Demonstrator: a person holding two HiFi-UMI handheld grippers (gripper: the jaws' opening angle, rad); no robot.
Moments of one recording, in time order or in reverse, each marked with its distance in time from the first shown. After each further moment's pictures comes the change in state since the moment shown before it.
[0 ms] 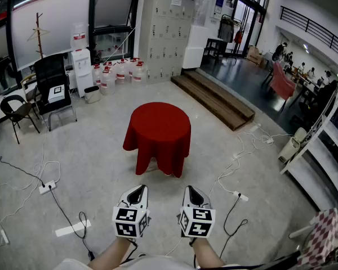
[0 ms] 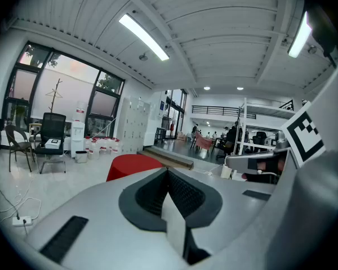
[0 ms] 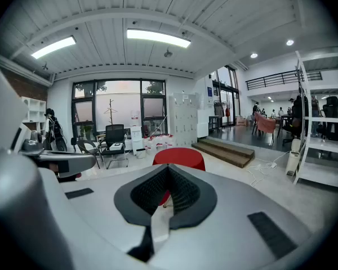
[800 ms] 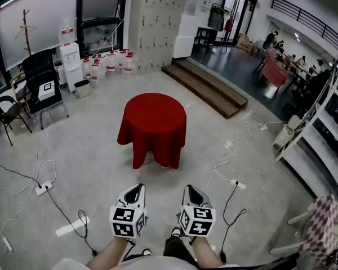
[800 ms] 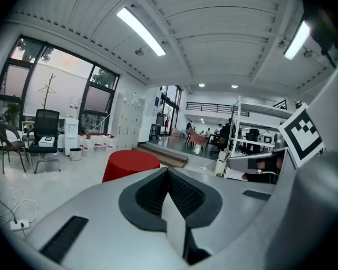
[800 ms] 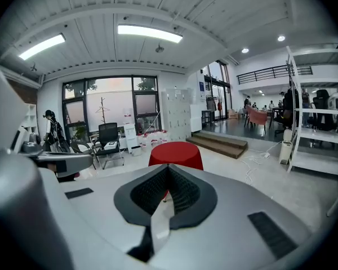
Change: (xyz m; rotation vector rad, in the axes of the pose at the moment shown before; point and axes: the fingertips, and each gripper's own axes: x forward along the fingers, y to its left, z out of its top) left arm -0.005 0.018 -0.019 0.015 0.037 -0.064; right arm -0.002 0.011 -0.030 0.066 0.044 -0.061
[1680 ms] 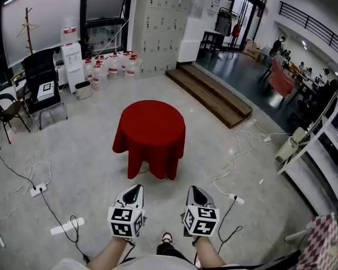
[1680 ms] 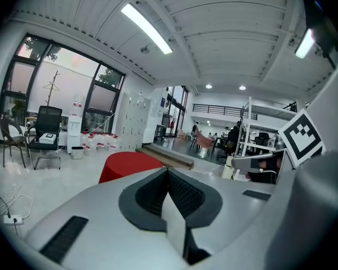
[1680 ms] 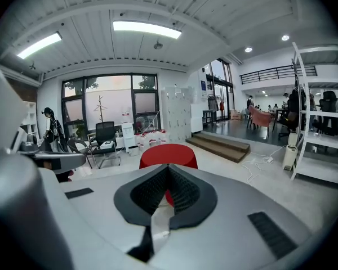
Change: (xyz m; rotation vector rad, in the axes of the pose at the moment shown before) left arm 0.093 0.007 0.020 -0.046 -0.013 0.057; right arm 0.084 -0.070 0.037 -0.025 0.009 0.017
